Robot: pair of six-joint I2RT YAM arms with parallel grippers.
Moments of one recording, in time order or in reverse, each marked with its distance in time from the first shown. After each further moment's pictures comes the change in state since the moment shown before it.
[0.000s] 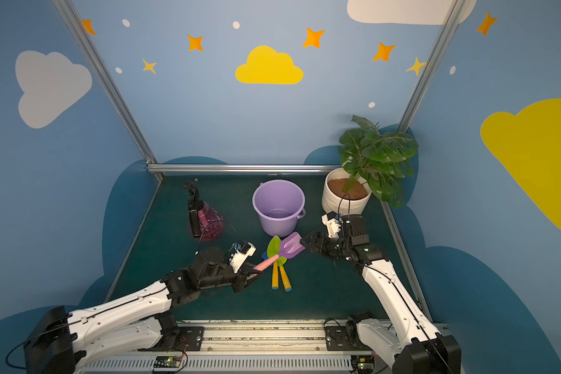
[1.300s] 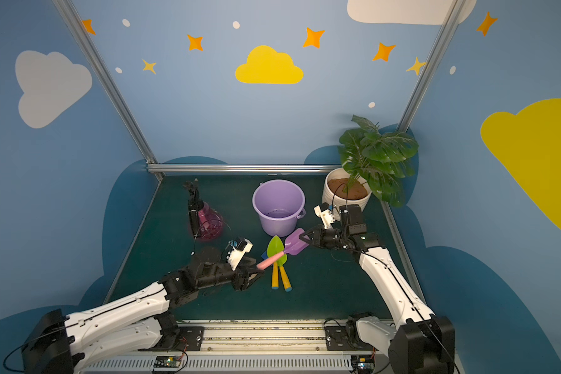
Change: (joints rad) left arm 0.011 -0.039 -0.010 0.027 -0.082 -0.030; right arm 0.000 0.112 0.153 -0.012 -0.105 -0.095
